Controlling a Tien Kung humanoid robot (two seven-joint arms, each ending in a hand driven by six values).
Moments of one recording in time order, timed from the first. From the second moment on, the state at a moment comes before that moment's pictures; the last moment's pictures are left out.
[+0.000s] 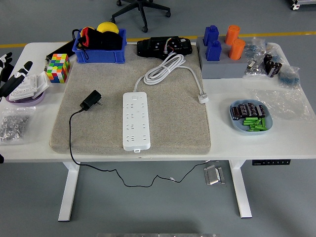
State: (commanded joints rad) left arm -0.24 0.25 -1.66 -1.19 1.77 0.07 0.04; right arm 0.03 -0.22 1.59 0.35 -1.56 0.09 -0.24
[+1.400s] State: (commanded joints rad) left arm -0.23 0.26 -1.65 -1.27 1.74 0.10 0.03; right arm 0.05 -0.22 1.57 0.32 -1.57 0.09 -0.24
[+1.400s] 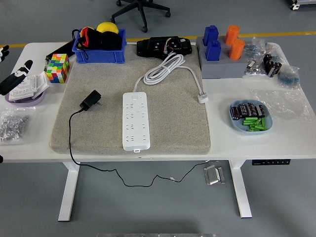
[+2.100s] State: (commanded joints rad) left arm -0.23 0.26 -1.62 -1.27 1.74 0.11 0.03; right arm 0.04 -0.22 1.58 0.31 -1.58 0.09 -0.24
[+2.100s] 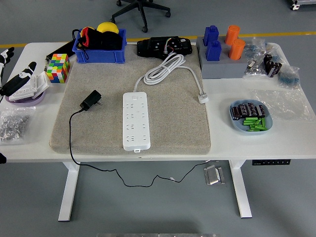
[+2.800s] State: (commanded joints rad) left arm -0.23 0.27 -1.61 -1.30 1.73 0.11 0.03; right arm 0.05 -0.22 1.57 0.31 -1.58 0.08 -0.24
